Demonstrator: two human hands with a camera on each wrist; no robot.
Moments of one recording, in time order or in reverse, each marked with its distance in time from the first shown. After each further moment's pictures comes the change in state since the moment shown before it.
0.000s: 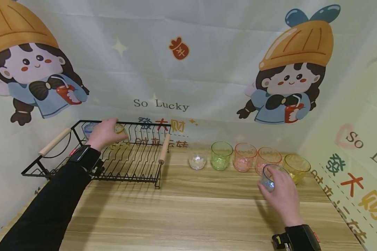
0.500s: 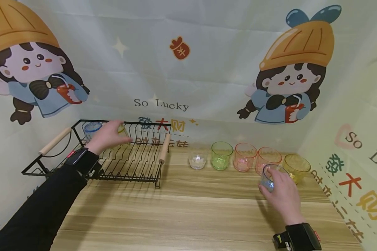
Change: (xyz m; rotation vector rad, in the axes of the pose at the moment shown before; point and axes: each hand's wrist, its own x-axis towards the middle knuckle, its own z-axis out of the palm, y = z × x) left_hand -0.010 0.013 -0.001 -0.063 -0.051 0.073; right_hand 0.001 0.007 0.000 -0.065 -0.092 0.003
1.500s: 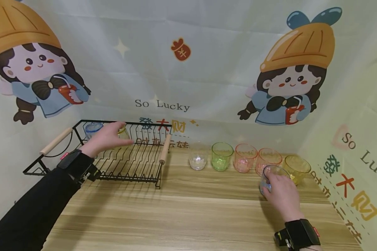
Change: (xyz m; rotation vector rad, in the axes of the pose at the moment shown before) left_hand -0.013 0.009 -0.011 -0.039 -0.082 0.021; right_hand 0.006 0.005 0.000 -0.096 -0.130 -0.029
